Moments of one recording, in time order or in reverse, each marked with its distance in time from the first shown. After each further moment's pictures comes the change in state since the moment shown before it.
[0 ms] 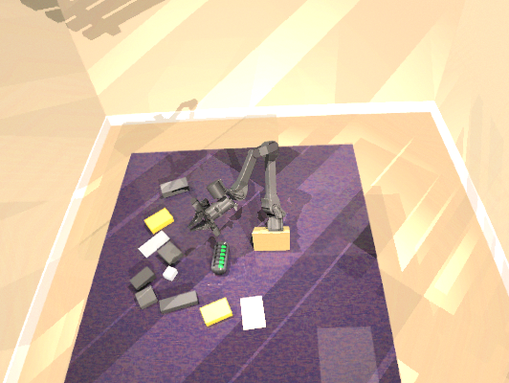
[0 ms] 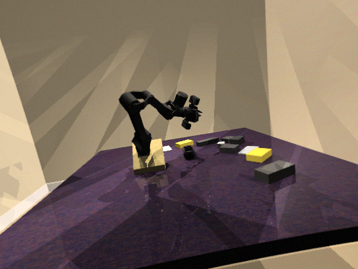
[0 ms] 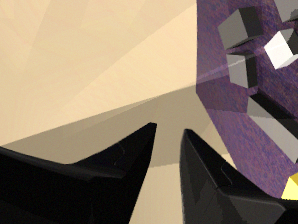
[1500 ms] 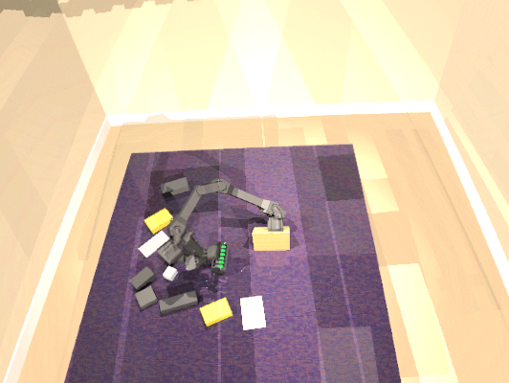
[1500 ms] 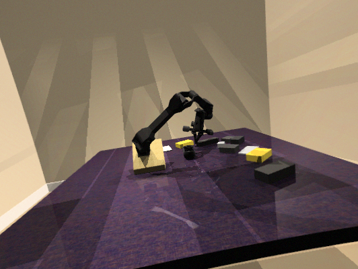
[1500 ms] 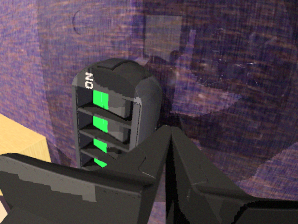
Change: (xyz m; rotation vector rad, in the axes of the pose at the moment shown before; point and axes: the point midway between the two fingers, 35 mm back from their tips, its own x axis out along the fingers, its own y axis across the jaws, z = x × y) arm 0.067 -0.162 -0.001 -2.042 1.856 -0.823
